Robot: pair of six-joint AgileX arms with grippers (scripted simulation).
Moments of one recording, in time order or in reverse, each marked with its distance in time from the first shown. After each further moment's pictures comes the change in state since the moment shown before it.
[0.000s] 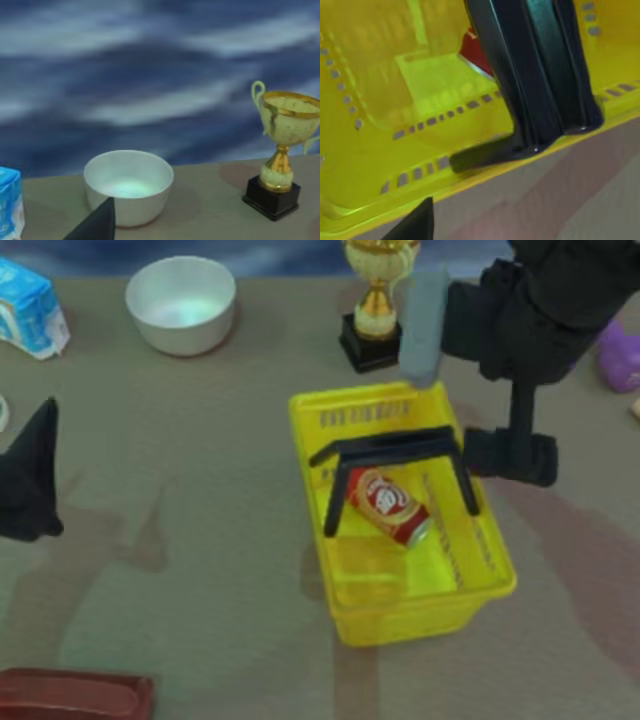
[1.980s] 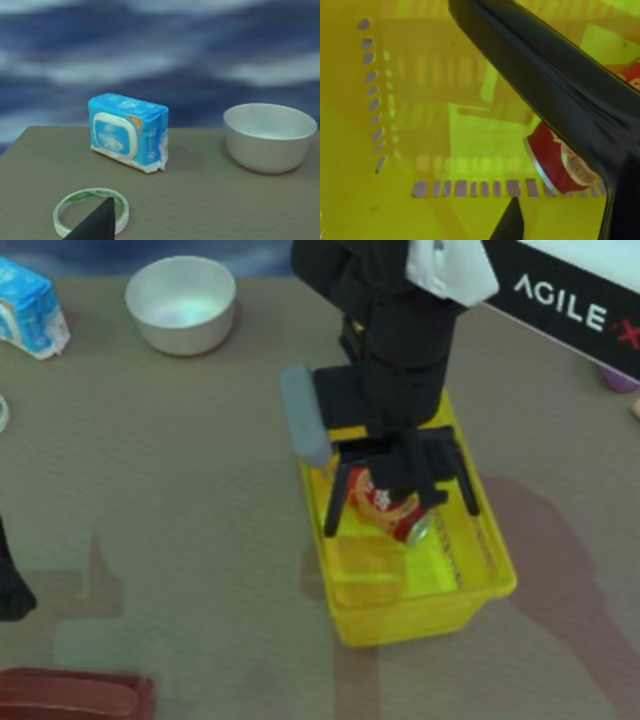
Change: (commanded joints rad) left arm 0.050 -0.487 -0.287 -0.196 -0.274 0.066; right arm 0.134 0.402 0.339 -0.192 0.008 -0.205
